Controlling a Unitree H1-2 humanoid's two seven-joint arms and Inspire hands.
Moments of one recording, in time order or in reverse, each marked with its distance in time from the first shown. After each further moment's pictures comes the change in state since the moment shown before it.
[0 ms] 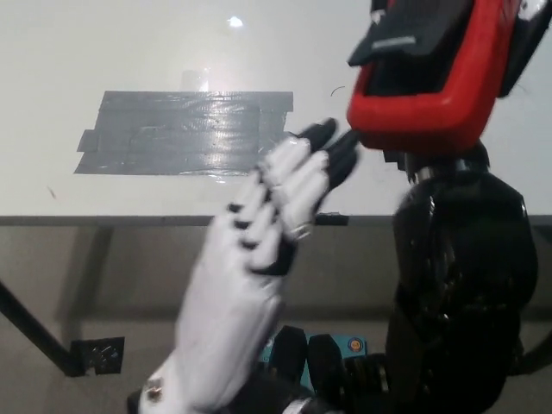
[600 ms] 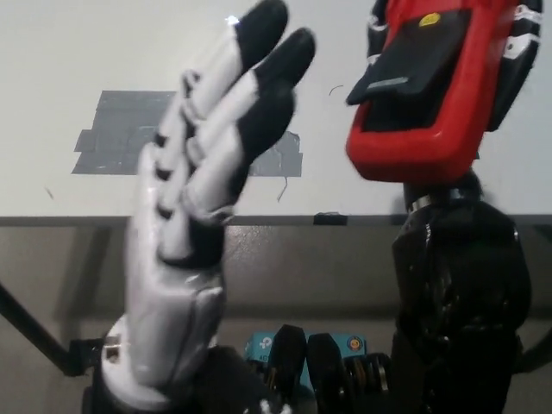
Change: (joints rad) left_arm -0.213 -0.020 0.066 0.030 -0.084 0.005 -0.024; right_arm 0.075 -0.007 0.043 0.028 0.016 0.032 0.044
